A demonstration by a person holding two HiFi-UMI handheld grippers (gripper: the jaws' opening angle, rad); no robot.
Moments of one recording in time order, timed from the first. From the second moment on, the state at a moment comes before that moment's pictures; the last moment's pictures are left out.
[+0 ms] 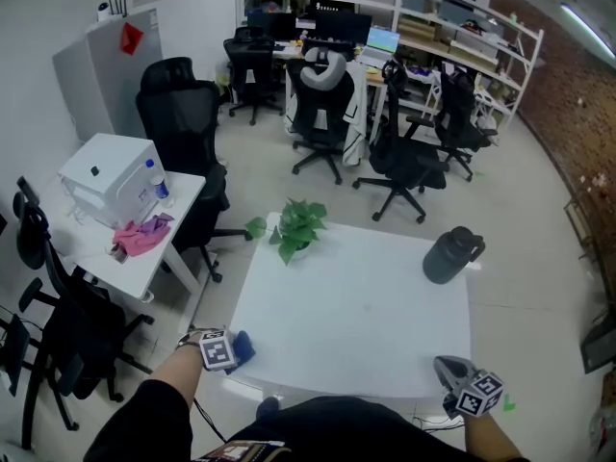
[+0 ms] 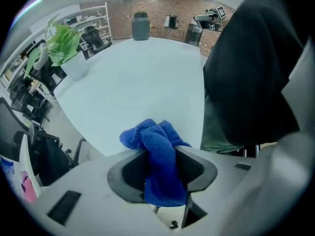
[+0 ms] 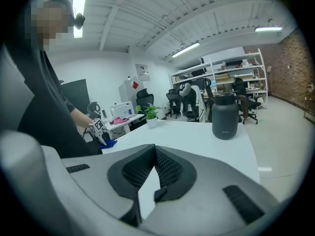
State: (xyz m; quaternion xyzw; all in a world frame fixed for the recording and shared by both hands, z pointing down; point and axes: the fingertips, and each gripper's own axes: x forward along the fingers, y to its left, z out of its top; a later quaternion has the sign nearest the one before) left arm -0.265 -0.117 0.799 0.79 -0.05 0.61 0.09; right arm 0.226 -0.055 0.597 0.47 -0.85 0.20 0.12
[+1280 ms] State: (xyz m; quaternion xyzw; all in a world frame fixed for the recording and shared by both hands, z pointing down) left arm 0.136 -0.294 0.778 0.83 -0.10 0.54 0.04; right arm 0.306 -0.047 0.615 0.50 -0.84 0.20 0.08
